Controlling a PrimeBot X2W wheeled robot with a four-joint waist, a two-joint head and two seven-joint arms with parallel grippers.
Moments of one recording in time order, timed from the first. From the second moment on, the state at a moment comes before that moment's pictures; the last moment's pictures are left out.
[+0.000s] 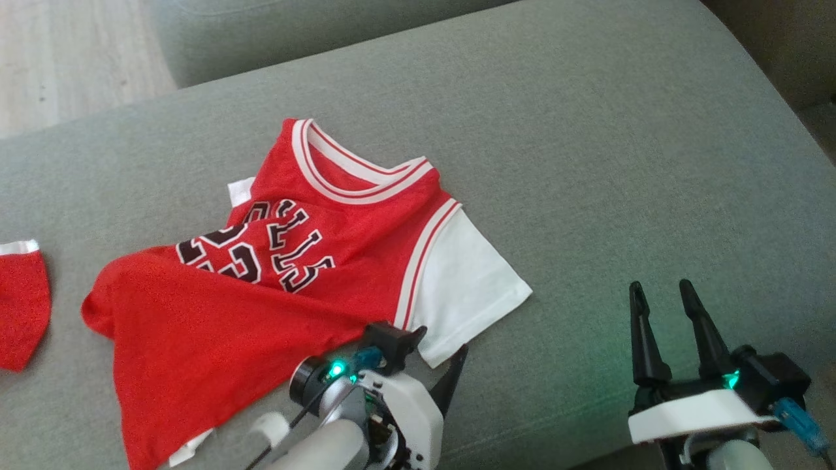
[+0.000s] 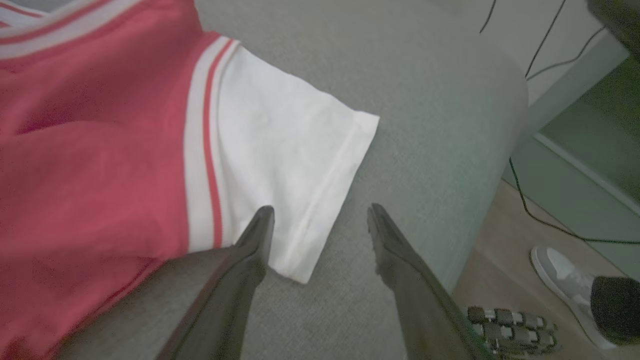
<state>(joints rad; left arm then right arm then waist) -0.34 0.13 -0.98 0.42 -0.57 0.16 -0.04 0.06 -0.04 0.06 0.17 0.22 0.12 -0.25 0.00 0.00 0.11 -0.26</state>
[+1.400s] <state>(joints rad) 0.25 0.19 -0.27 0.07 -0.31 0.23 -0.25 0.16 -0.04 -0.13 0.20 0.11 0.12 -0.25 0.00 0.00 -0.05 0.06</state>
